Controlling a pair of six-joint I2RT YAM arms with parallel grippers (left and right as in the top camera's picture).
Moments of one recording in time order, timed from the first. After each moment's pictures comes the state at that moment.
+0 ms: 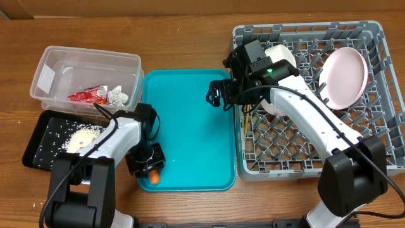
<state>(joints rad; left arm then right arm) -0.17 1.68 0.84 -1.02 0.11 -0.58 0.44 1.82 1.49 -0.85 -0.38 0.31</state>
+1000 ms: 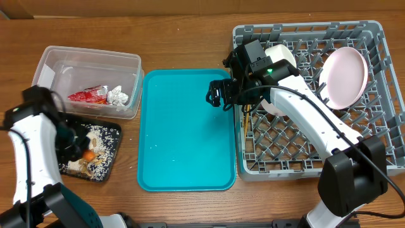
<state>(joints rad) 0.52 1.55 1.20 -1.24 -0.03 -0.61 0.44 1.82 1.49 -0.84 -0.38 0.31</state>
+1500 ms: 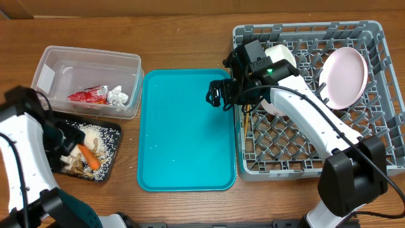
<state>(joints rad) 0.55 1.55 1.35 -1.41 -0.01 -0.55 0.44 1.82 1.49 -0.85 -0.38 0.31</state>
